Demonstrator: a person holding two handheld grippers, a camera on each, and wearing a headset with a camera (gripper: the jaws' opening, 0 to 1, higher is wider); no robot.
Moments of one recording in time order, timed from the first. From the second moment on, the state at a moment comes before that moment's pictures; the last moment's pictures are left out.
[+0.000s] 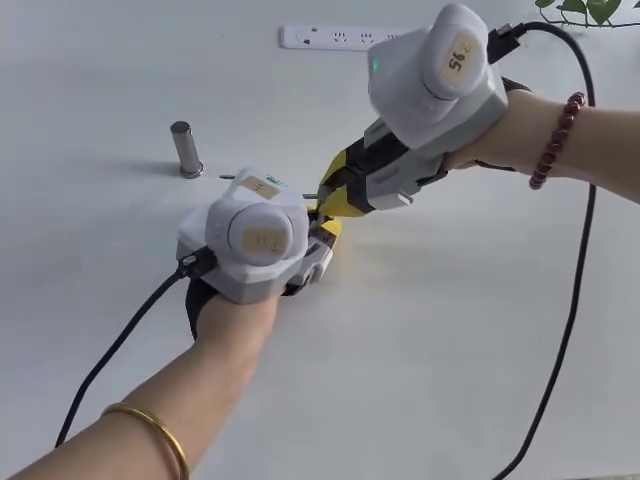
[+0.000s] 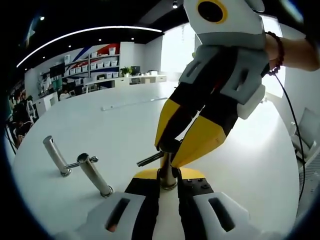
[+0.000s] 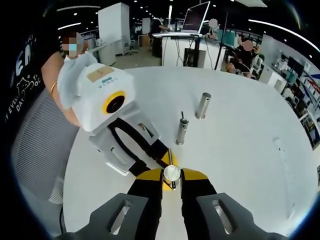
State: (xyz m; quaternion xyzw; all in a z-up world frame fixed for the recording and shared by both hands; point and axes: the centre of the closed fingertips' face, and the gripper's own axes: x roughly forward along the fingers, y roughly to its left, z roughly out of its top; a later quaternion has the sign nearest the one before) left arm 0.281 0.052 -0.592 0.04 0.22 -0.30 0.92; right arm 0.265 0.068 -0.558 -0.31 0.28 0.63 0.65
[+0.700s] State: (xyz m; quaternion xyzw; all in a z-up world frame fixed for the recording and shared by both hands) left arm 0.300 0.058 -0.590 0.04 0.22 -0.29 0.93; right arm 0.286 0.073 -0.557 -0.31 0.28 0.63 0.65
